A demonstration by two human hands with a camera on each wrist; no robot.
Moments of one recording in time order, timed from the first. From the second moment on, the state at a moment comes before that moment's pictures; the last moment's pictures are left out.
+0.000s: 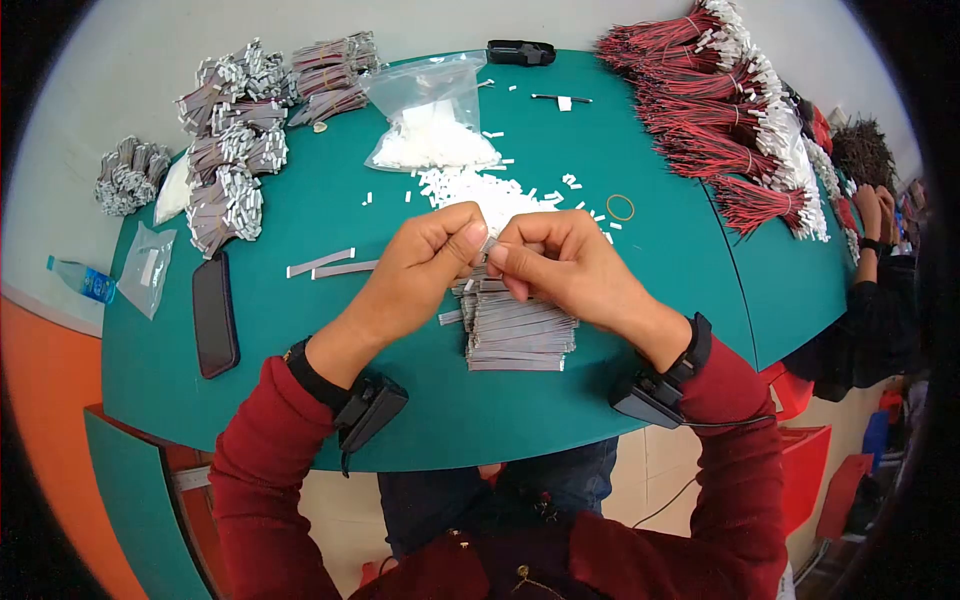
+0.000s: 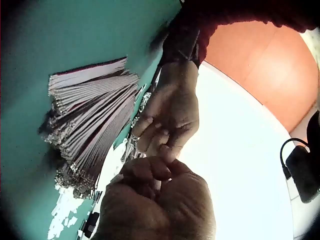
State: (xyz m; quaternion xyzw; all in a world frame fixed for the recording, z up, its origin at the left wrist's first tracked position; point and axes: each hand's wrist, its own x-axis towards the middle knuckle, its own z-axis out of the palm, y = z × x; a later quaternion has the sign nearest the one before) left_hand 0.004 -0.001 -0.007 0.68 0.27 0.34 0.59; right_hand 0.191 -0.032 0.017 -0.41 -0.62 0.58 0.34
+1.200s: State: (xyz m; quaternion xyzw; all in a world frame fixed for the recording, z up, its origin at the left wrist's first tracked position) left_hand -0.004 0.006 0.008 0.75 0.31 0.37 0.45; right_hand 0.203 -0.023 0.018 -0.39 -0.66 0.55 0.32
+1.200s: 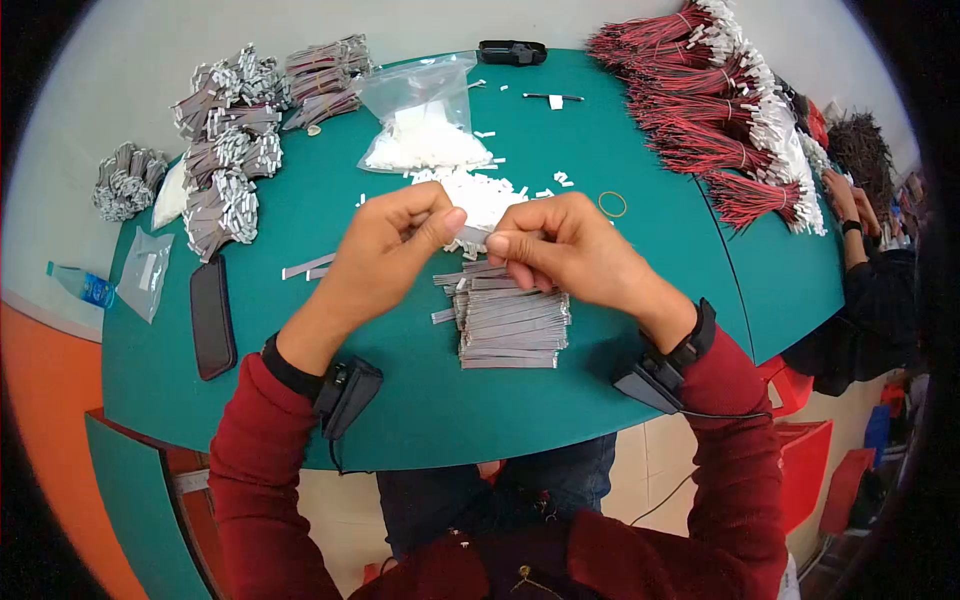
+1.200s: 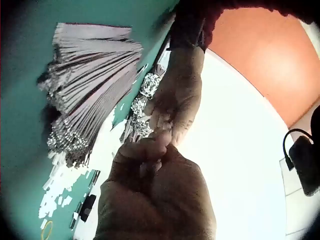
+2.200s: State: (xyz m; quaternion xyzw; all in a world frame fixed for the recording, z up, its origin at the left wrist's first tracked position) left_hand -0.136 -0.002 -0.006 0.74 0.65 0.18 0.03; right_hand 0.218 -0.004 -0.004 -0.38 -0.85 0.23 0.29
